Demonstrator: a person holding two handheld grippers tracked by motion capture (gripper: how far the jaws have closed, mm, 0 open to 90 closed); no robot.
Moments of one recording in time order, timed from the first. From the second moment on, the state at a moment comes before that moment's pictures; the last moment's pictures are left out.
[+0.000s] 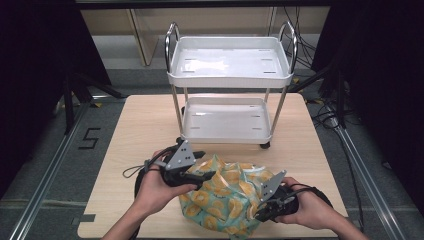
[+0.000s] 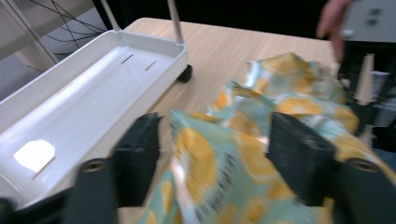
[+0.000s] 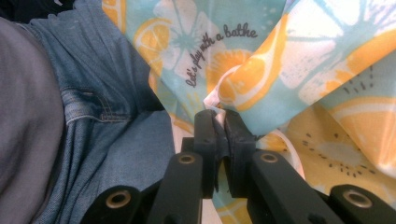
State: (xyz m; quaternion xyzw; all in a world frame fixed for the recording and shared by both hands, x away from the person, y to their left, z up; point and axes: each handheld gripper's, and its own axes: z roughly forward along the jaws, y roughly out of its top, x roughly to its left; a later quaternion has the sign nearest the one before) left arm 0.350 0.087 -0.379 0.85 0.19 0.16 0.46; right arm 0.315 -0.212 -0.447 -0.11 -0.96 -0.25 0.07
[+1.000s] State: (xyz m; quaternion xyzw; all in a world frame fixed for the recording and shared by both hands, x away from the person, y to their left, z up) left arm 0.304 0.105 -0.471 0.92 0.15 -0.04 0.35; right arm 0.313 -0.220 -0.455 -0.13 -0.96 -0.23 0.06
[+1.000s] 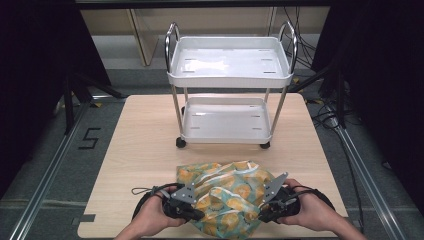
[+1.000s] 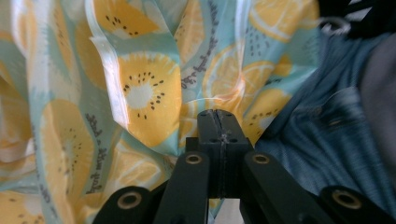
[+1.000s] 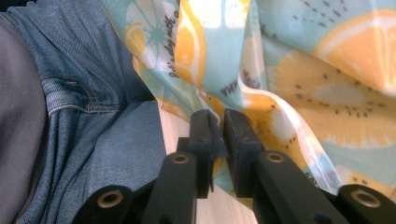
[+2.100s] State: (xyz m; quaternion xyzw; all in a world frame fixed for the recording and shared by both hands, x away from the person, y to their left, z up) left arm 0.307 0.110 -0.431 0.92 0.15 0.01 0.37; right arm 0.352 -0.207 -0.425 -0.21 -0.92 -0.33 -0.03
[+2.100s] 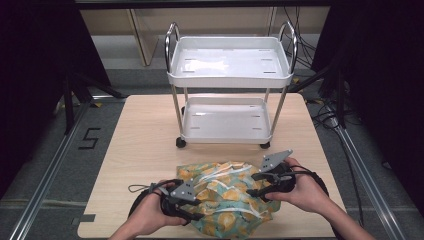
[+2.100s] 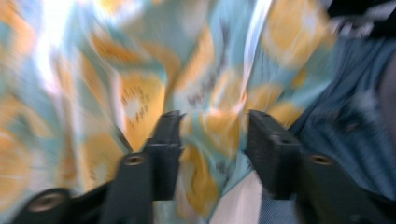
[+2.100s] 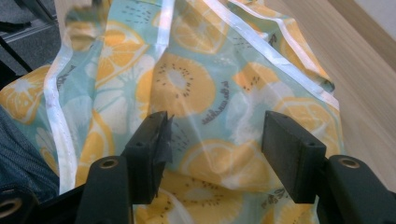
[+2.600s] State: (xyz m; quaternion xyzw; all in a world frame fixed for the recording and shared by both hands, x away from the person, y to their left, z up) left arm 0.348 0.054 -0.410 0.93 0.07 0.02 0.35; right arm 0.347 -0.202 -0.427 -0.19 -0.92 -0.33 -0.04
